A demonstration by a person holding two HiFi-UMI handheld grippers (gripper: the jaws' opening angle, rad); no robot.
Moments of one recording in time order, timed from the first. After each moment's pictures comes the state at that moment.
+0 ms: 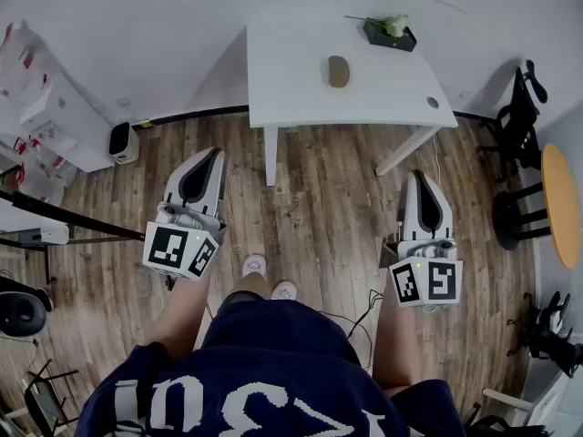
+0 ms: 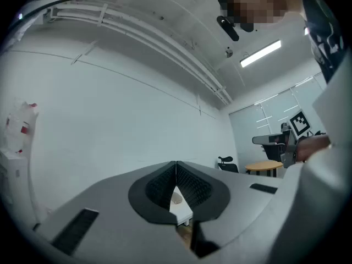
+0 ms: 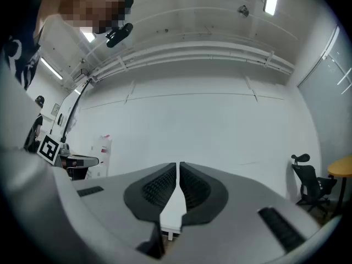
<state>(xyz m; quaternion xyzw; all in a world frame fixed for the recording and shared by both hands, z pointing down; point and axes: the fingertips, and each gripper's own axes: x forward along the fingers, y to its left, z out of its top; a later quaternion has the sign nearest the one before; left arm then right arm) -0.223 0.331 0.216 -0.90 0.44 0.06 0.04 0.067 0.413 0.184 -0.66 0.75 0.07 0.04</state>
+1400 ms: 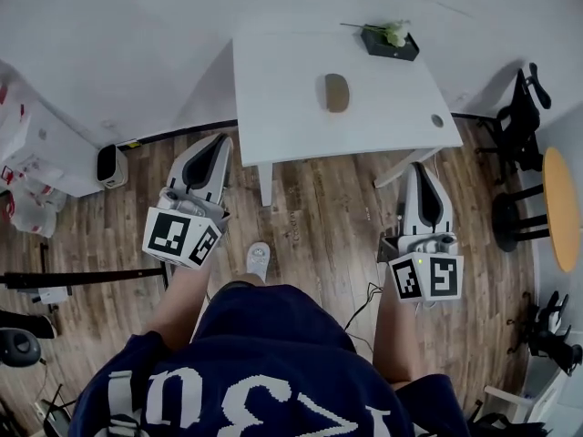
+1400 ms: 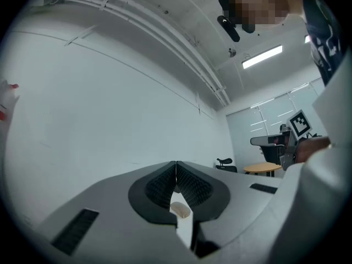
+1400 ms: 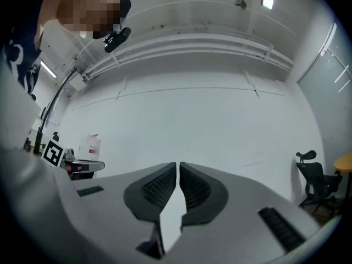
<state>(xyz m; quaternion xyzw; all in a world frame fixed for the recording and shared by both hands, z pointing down) -0.184 0.157 0.214 -0.92 0.39 0.07 0.04 0.080 0.259 0.181 -0.67 0.74 0.07 0.05</state>
